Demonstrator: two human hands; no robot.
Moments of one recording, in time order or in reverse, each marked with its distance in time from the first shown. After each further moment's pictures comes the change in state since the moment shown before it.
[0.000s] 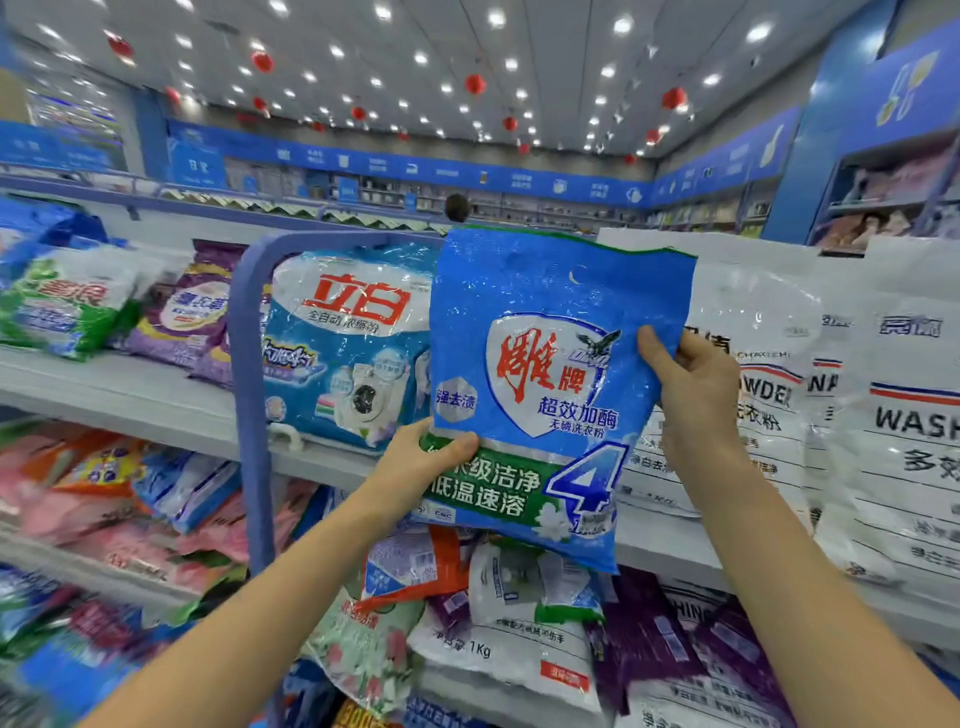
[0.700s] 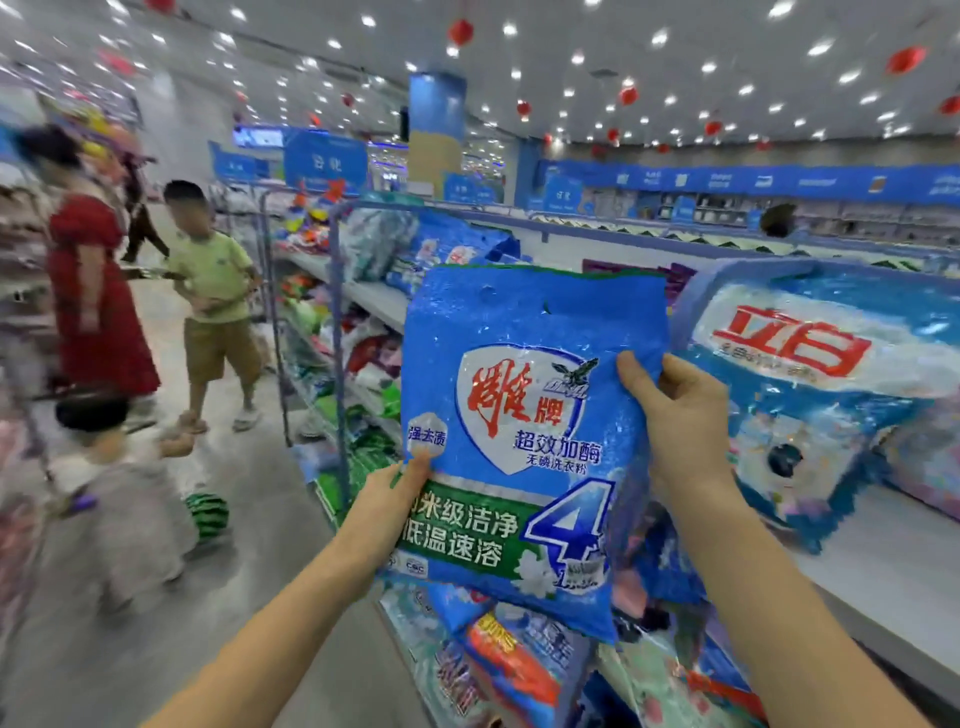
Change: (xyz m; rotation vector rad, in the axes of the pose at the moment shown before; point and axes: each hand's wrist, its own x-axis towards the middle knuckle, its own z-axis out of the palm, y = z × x) left_hand -0.196 0.012 -0.229 0.083 0.857 -0.197; right_hand -0.131 0.022 0.294 0.401 -0.661 0.148
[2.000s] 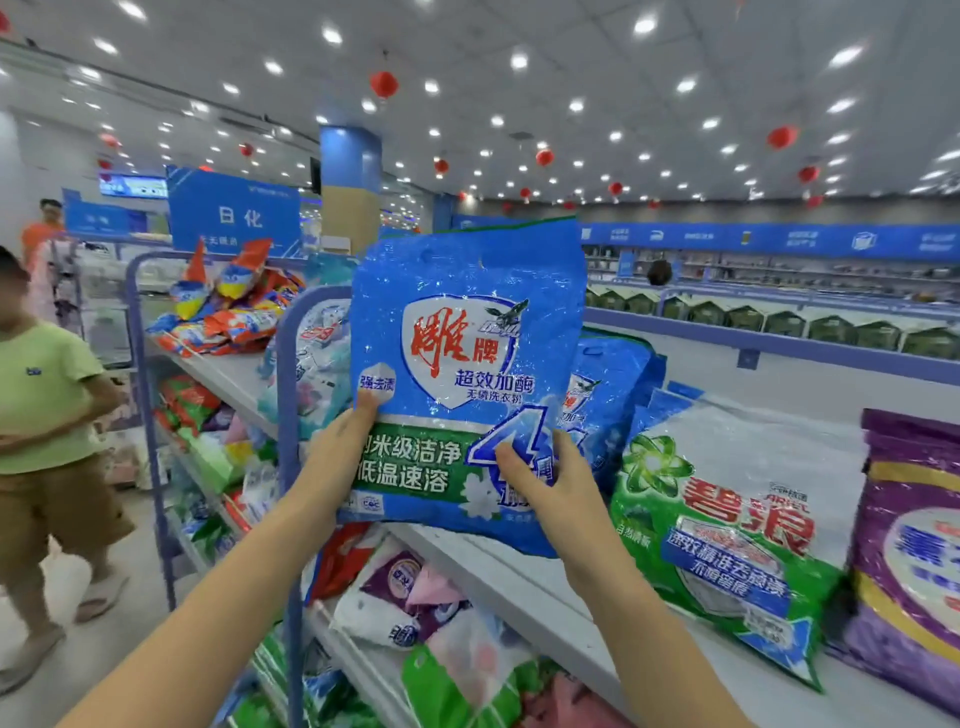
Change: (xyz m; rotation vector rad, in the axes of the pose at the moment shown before) left_hand 0.663 0.037 -0.237 -0.075 -0.029 0.127; right_hand 0.367 0.328 0.383 -0.119 -0.128 0.262
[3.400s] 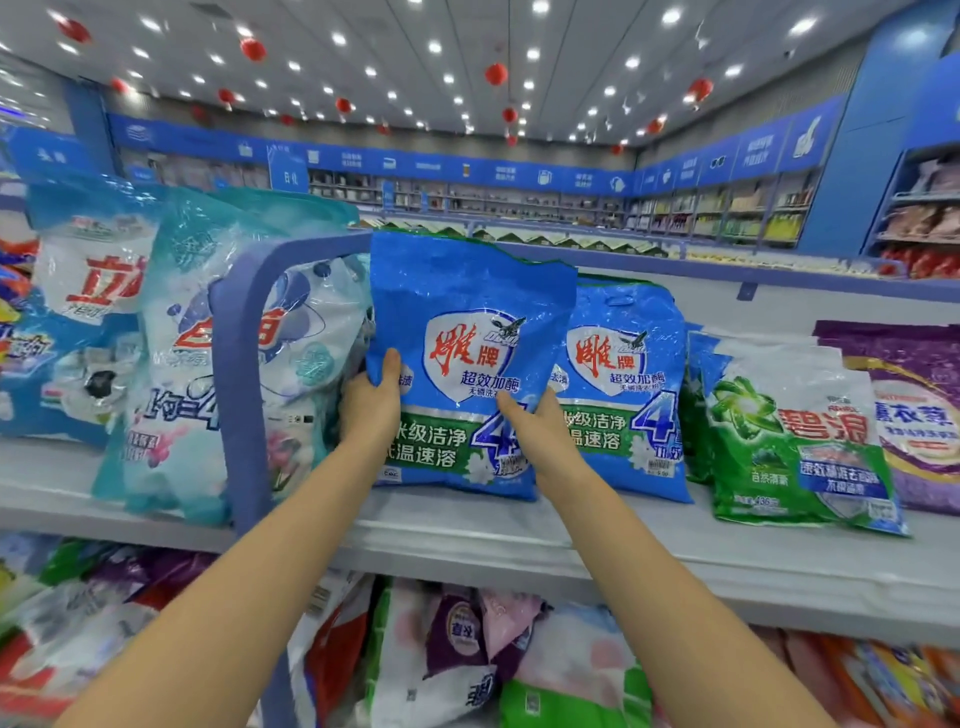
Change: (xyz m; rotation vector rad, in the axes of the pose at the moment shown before) left_hand 0.274 -0.081 -0.006 0.083 -0.319 -0.007; right_hand 0.198 0.099 0.128 -0.191 0.740 0.159
